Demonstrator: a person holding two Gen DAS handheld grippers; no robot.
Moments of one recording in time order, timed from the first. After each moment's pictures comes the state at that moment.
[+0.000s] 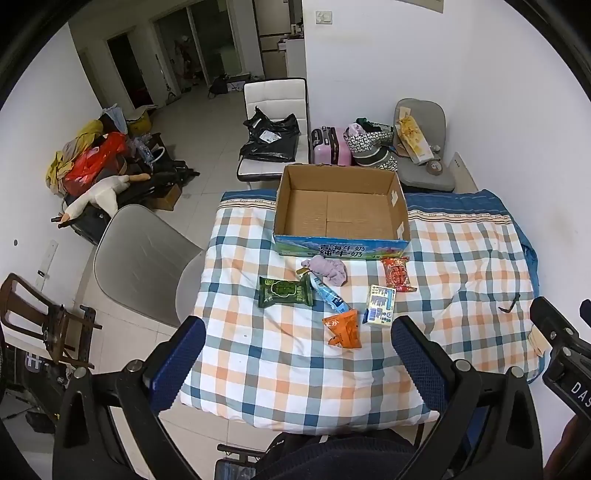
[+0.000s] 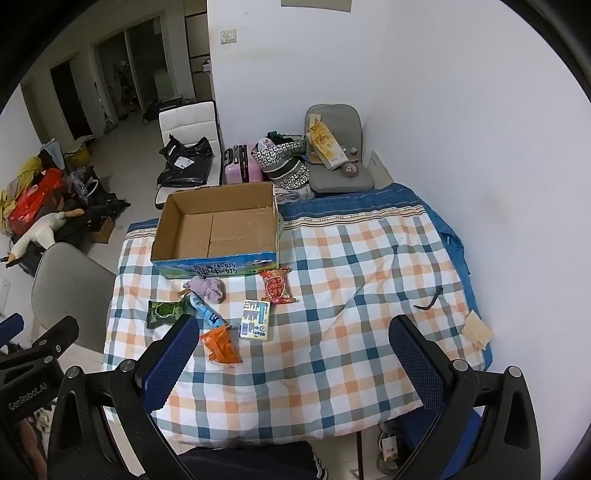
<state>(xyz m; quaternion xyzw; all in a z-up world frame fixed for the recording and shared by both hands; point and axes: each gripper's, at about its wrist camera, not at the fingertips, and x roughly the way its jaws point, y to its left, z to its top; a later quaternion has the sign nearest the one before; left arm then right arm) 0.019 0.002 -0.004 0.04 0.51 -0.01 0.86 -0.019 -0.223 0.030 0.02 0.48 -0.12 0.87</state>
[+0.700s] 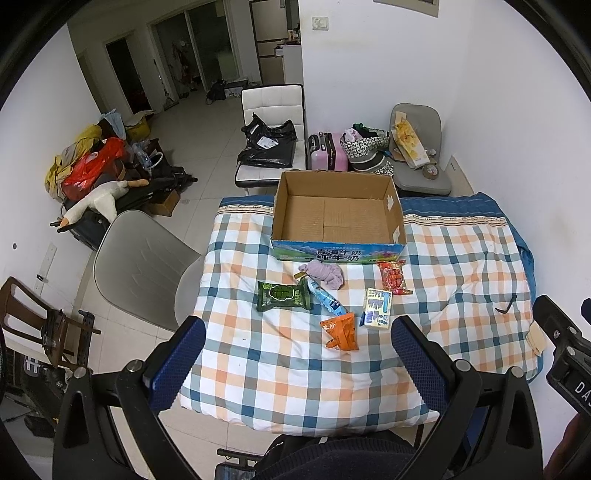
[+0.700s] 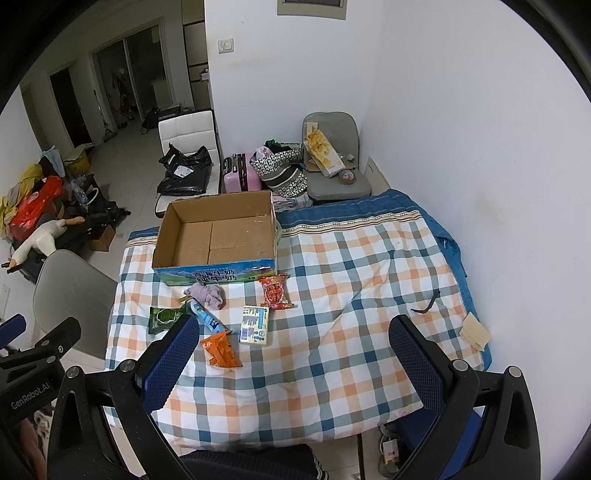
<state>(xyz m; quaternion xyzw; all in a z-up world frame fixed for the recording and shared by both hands) 0.022 -0.002 0.006 0.04 0.51 -0.01 0.86 -0.022 -0.226 0.046 0.02 0.46 -0.13 0.88</state>
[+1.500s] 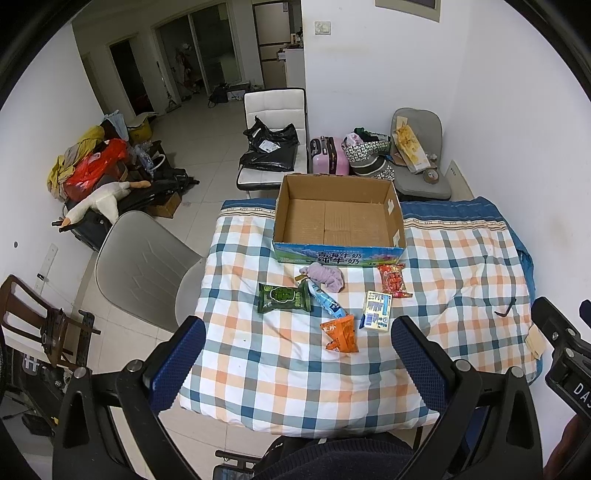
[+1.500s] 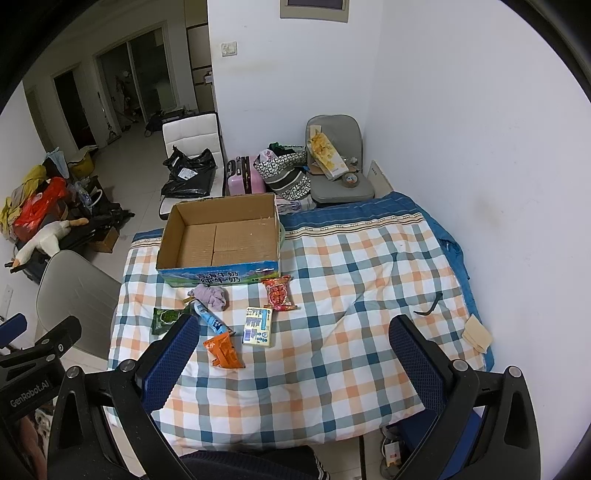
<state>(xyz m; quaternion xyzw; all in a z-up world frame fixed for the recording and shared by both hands) 0.022 -0.005 0.016 0.04 0.50 -0.01 0.87 -0.027 -0.224 0.051 0.02 0.46 -0.13 0.88</state>
